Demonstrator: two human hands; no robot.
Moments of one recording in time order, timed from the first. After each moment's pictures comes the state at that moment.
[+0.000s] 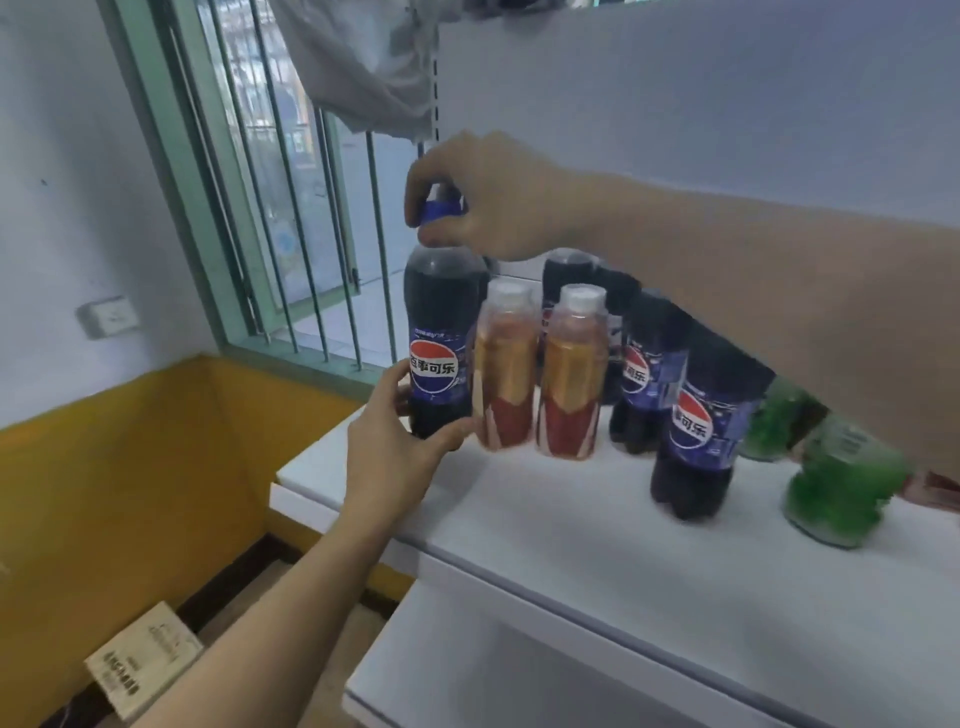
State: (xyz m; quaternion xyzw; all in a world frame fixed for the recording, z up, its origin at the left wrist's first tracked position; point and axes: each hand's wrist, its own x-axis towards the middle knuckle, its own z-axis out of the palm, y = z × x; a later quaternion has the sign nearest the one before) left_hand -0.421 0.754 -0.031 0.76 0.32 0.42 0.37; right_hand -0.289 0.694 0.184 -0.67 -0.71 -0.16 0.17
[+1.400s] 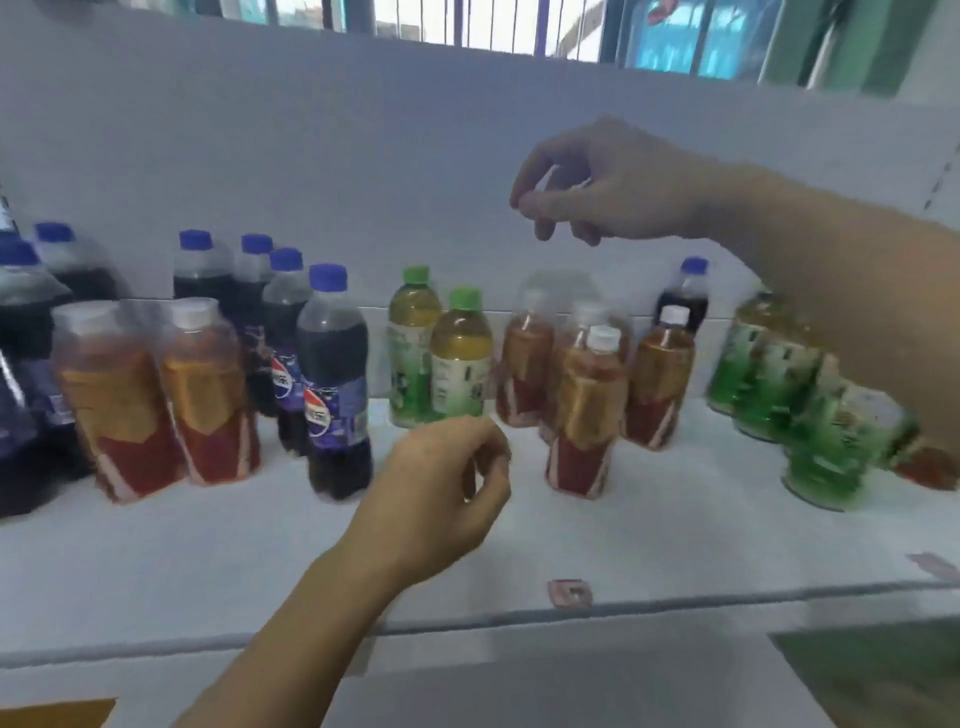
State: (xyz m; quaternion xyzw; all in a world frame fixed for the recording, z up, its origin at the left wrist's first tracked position) left_hand -0.310 0.515 -0.005 0.90 -0.15 0.32 0.26; right_hand -0.183 0.349 0.204 -0.87 -0.42 -0.15 0.18
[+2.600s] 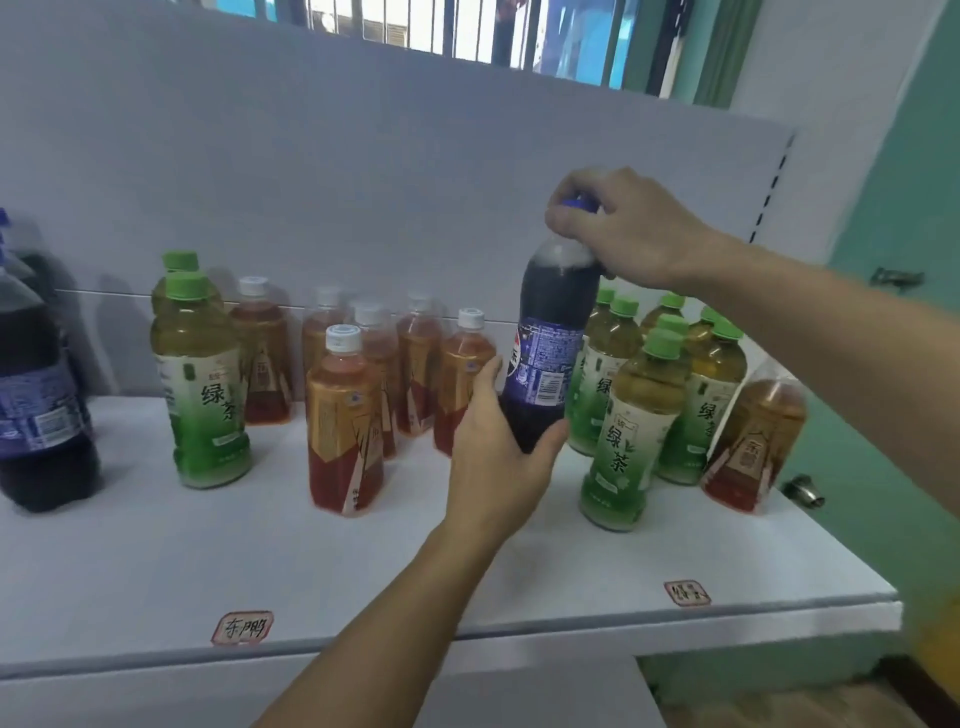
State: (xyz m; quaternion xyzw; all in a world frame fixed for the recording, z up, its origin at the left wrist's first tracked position) left_hand -0.151 0.219 -0.023 0.79 -0.02 0.31 0.53; right_hand -0.084 0.110 0.181 -0.88 -0.34 -0.23 0.23
